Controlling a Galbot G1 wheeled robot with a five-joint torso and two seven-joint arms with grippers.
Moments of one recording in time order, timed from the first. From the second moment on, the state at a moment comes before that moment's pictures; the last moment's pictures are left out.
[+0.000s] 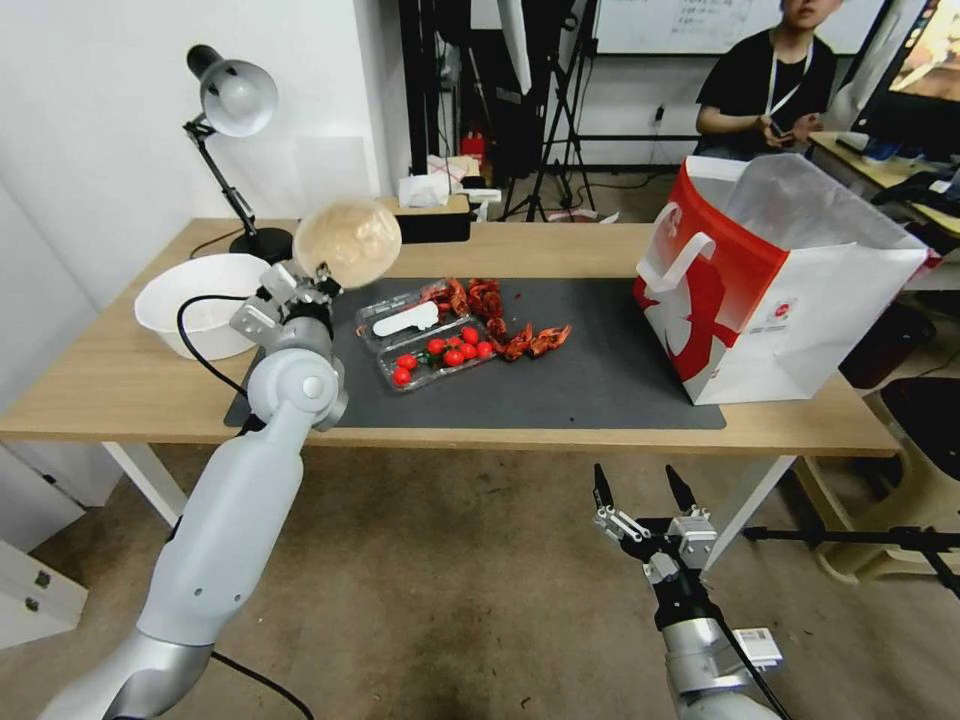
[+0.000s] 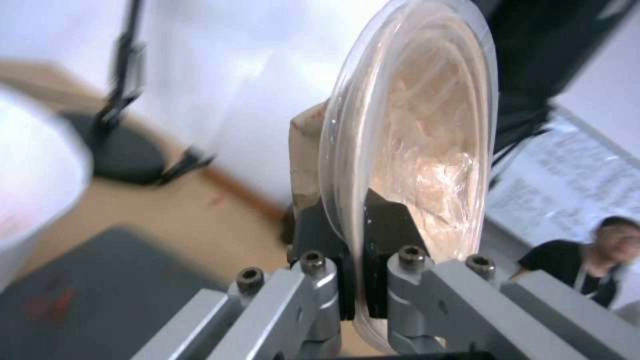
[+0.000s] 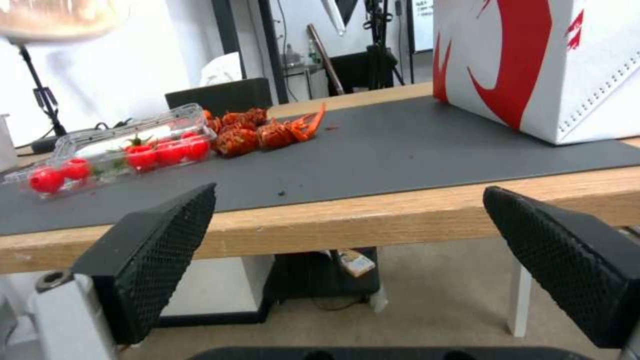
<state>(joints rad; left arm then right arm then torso) 0.69 -1.20 -0.24 -1.70 -0.98 -0.02 -0.49 -1.71 1.19 0.31 2.04 0.32 0.35 0.21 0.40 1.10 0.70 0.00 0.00</state>
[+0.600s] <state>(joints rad) 0.39 -1.21 0.09 -1.67 -0.72 -0.05 -0.32 -1.71 1.21 0.32 2.05 0.29 0.35 0.21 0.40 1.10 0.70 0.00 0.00</state>
